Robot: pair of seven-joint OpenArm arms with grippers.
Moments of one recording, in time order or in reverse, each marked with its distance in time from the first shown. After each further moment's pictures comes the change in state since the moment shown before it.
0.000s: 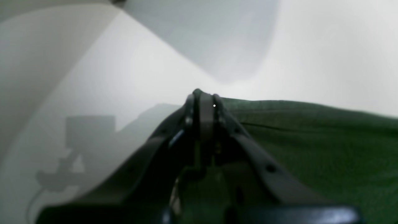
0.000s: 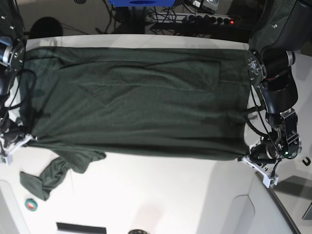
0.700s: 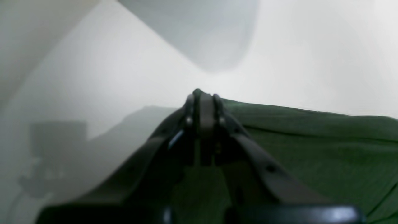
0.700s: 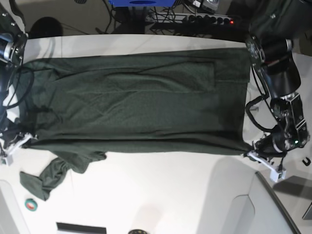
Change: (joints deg) left arm 8.0 -1.0 -0.4 15.5 -12.0 0.0 9.2; right arm -2.3 0.0 -0.1 4.5 -0.2 4.0 -0.2
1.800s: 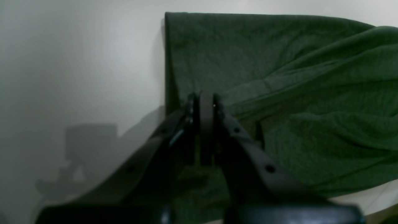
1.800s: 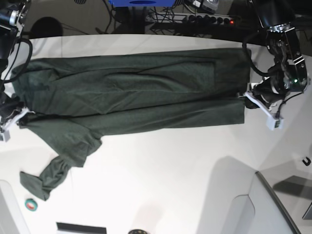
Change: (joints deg) left arm 28.9 1.3 -2.3 26.9 -9.1 -0.1 6.2; right arm -14.4 0.1 0.5 14.3 5.2 0.2 -2.7
